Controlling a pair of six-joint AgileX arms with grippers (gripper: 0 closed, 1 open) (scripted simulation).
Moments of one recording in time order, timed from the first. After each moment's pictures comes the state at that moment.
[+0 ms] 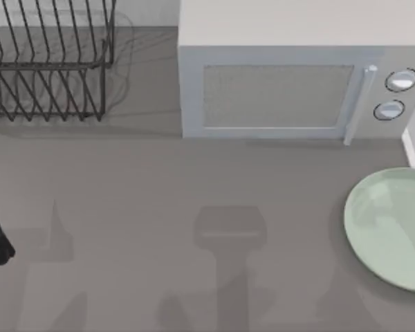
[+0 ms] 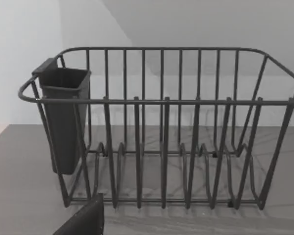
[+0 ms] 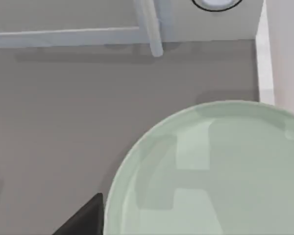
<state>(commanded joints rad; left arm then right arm) 0.00 0.00 0.00 0.00 0.00 0.00 0.20 0.85 0.66 -0.53 0.00 0.21</state>
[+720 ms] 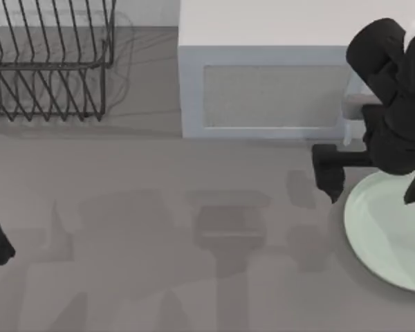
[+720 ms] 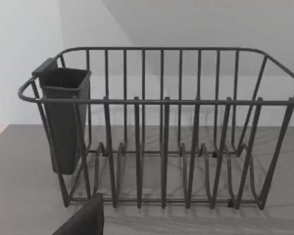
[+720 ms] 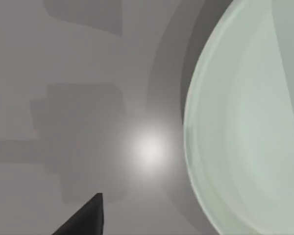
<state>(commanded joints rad) 0.00 0.00 0.00 0.00 0.00 0.00 0.40 1.79 1.31 -1.06 0.00 0.42</state>
